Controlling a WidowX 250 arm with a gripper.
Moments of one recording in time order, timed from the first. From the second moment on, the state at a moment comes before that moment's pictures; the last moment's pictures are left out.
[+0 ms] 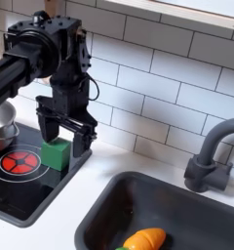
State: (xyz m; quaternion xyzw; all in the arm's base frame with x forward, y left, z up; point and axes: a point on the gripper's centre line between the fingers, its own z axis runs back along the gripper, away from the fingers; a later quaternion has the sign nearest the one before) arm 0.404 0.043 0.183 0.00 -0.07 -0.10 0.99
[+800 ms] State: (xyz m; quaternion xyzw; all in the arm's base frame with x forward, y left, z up) arm 0.403 0.052 0.189 -0.01 -0.07 -0.07 1.00
